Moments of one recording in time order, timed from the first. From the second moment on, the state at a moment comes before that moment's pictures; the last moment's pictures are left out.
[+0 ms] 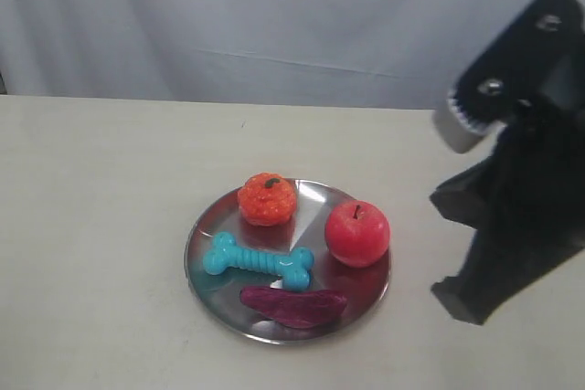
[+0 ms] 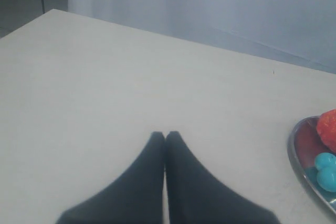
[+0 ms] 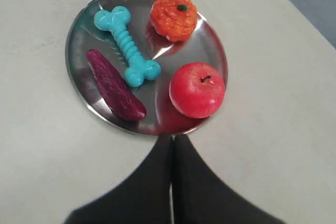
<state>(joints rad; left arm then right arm) 0.08 0.00 0.00 -0.03 0.35 -0.17 0.43 1.03 -0.92 -0.33 0.82 0.07</state>
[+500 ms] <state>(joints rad) 0.08 0.00 0.00 -0.03 0.35 -0.17 0.44 1.51 -1.21 -0.32 0.86 -0.26</state>
